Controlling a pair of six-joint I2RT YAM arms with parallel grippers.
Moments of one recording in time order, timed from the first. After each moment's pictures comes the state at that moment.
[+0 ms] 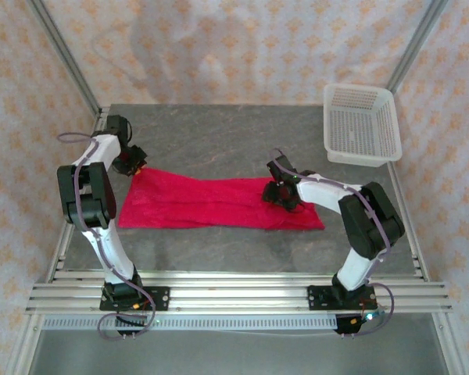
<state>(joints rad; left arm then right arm) 0.22 1.97 1.46 -0.80 0.09 -0.65 0.51 1.71 0.98 -0.45 0.00 0.75</state>
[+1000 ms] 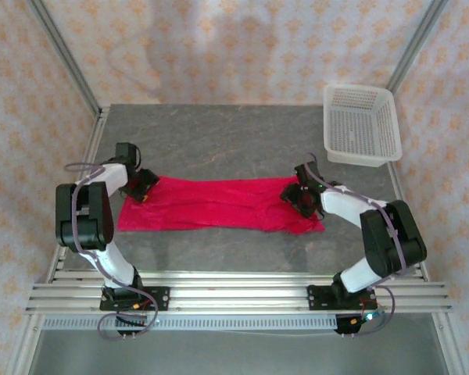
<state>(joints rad) 0.18 1.73 1.01 -0.53 0.16 -0.82 0.32 1.52 0.75 -0.36 -0.08 0.94</state>
